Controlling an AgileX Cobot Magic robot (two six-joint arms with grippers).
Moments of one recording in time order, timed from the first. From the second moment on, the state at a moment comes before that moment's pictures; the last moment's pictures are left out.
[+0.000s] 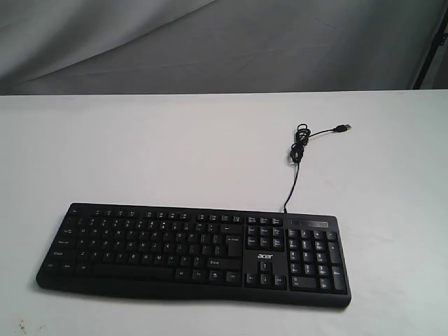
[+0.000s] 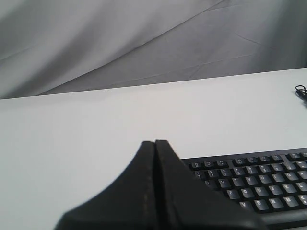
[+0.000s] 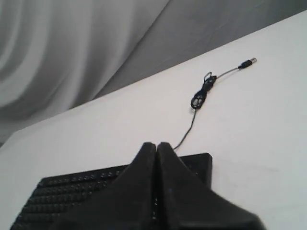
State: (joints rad) left arm -0.20 0.00 0.00 0.04 0.26 -0.02; right arm 0.34 0.03 -0.07 -0.03 0.34 0.56
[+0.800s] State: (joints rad) left arm -0.20 0.00 0.00 0.04 0.26 -0.02; right arm 0.84 1.29 -0.70 -0.08 0.20 0.44
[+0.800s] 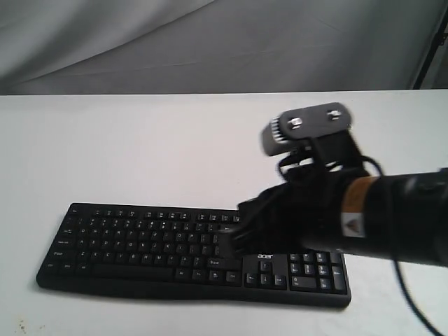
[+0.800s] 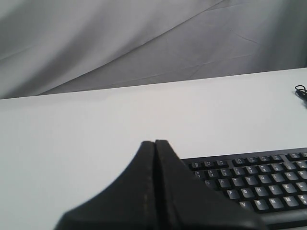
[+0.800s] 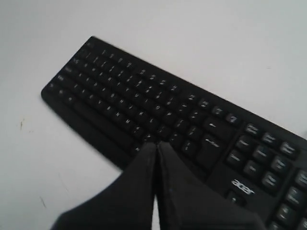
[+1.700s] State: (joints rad) left arm -0.20 0.00 0.00 0.04 0.26 -0.02; right arm 0.99 2.04 -1.42 0.15 0.30 -0.33
